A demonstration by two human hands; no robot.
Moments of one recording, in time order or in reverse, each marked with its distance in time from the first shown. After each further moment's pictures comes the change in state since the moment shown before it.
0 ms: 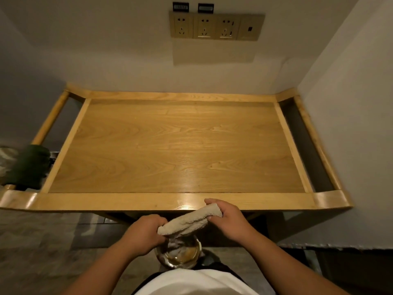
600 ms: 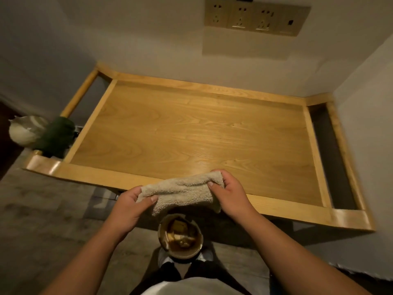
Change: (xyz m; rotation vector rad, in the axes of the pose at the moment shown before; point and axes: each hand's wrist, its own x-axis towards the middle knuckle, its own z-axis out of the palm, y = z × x) left_hand -0.039 -0.011 -0.018 -0.950 0.510 -0.084; right_hand 0.022 -0.064 0.002 0.242 -0.005 -0.193
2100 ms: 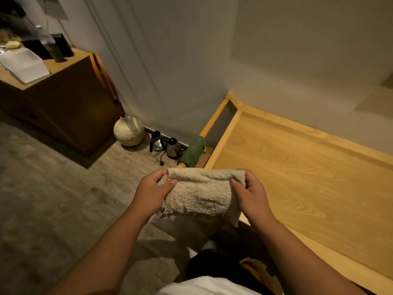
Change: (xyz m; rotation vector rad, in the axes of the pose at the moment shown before) left_hand 0.026 0.000 -0.401 -0.043 0.399 0.070; right_hand 0.123 -0.088 0.402 -0.048 -0.062 -0.219
